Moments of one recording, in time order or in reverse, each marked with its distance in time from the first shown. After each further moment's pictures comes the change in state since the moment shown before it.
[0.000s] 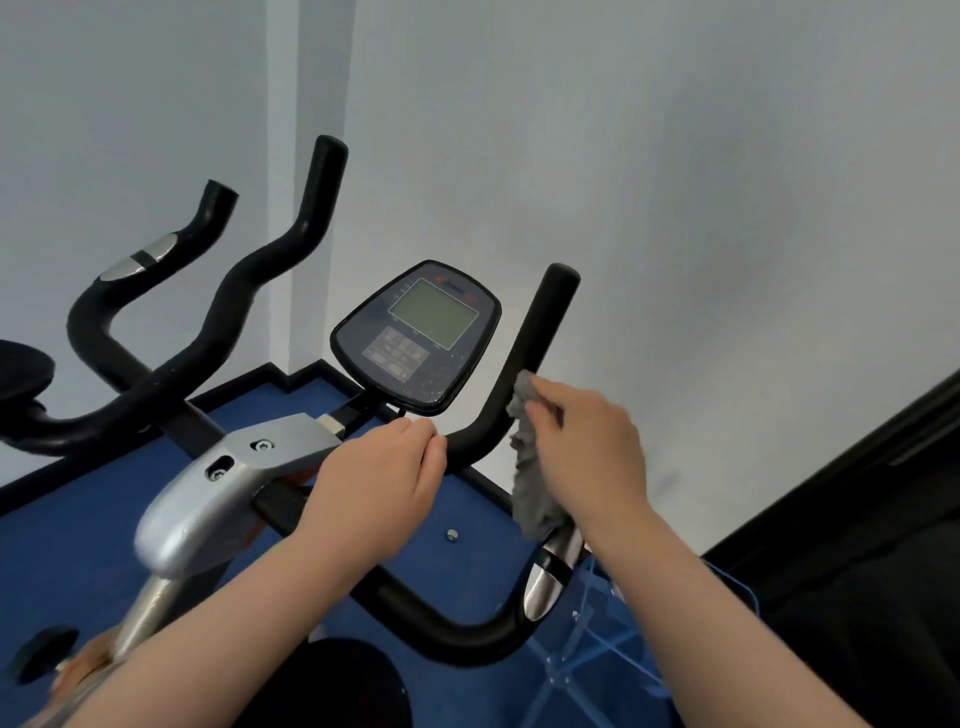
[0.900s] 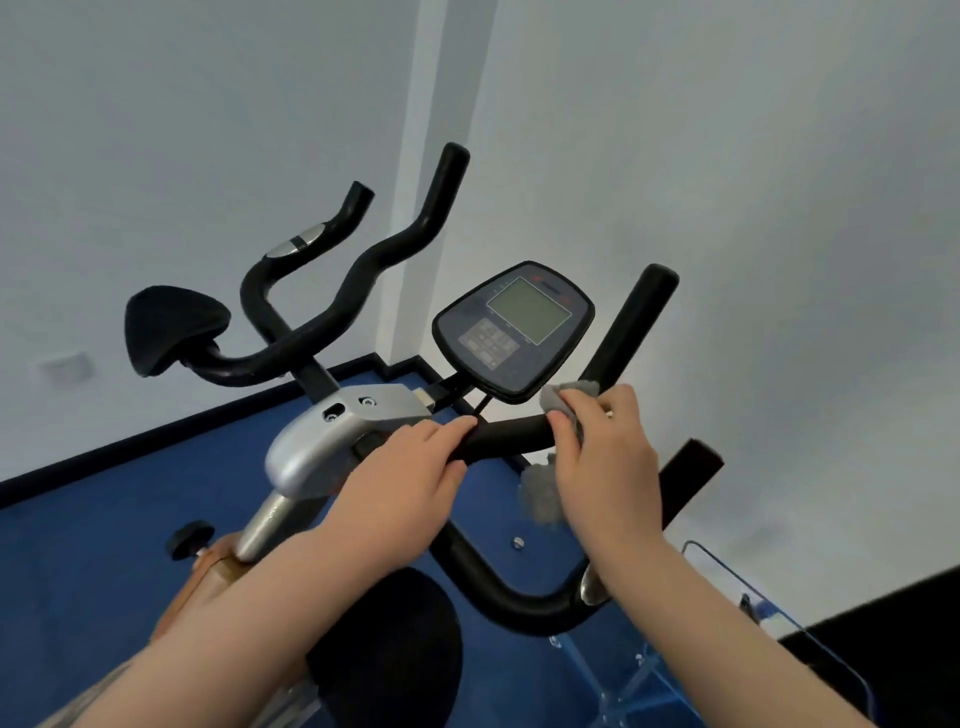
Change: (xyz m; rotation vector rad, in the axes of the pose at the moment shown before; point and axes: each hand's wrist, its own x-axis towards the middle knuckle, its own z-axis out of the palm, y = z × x) left_hand -0.052 -0.008 -0.030 -0.109 -0.095 -0.188; right_hand -0.025 -0.001 0.037 0.099 0.062 -0.281
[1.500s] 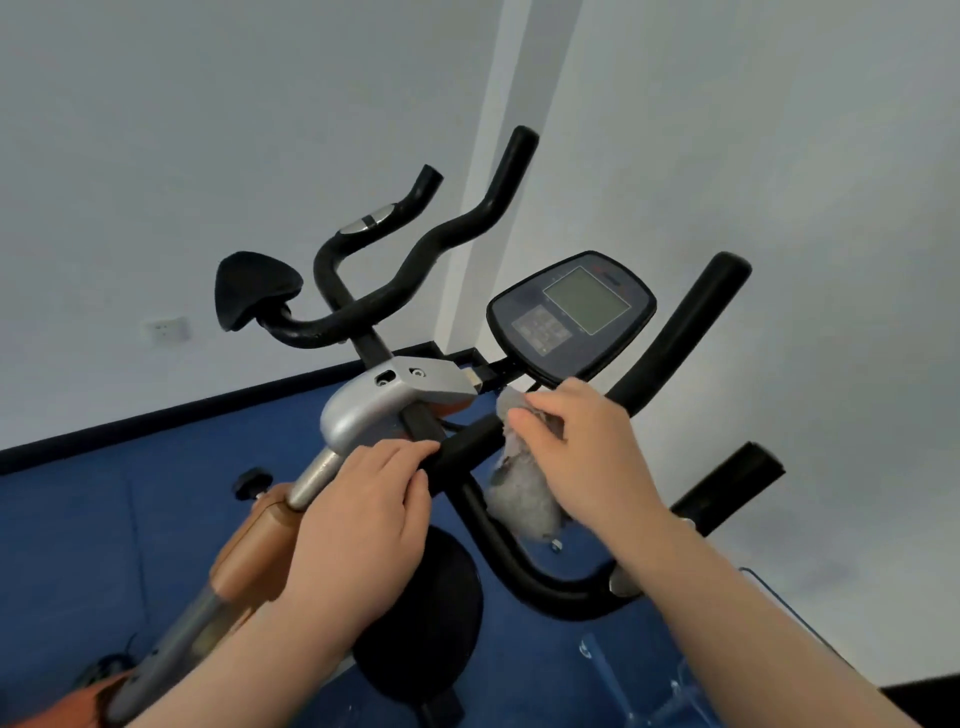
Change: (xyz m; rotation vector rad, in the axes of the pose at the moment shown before) left_hand -0.072 -0.005 0.006 0.040 0.318 -0.231; right_hand 0.002 -0.028 0.007 0.185 -0.344 -0.172
